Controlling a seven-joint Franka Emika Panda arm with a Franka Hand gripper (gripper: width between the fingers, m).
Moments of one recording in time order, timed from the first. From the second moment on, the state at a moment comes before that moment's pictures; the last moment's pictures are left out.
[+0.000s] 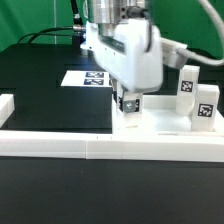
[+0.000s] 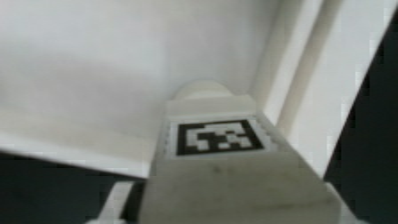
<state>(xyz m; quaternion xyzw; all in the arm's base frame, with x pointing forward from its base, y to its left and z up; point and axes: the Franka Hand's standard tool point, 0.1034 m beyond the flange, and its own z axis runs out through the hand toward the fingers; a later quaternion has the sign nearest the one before) 0.618 -0.004 0.061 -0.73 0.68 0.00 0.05</state>
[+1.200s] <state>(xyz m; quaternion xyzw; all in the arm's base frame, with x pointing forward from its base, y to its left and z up) 0.620 0.002 0.066 -0.83 0.55 -0.06 0.06</state>
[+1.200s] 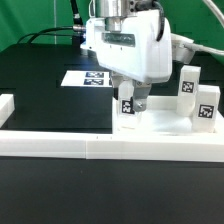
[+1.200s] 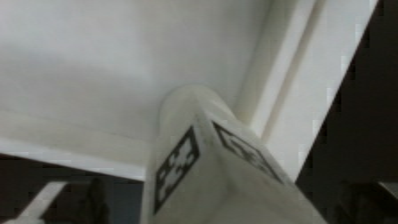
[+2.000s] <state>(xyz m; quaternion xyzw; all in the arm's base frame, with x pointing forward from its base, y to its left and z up) 0.628 -0.001 0.064 -0.96 0.27 -0.07 0.06</state>
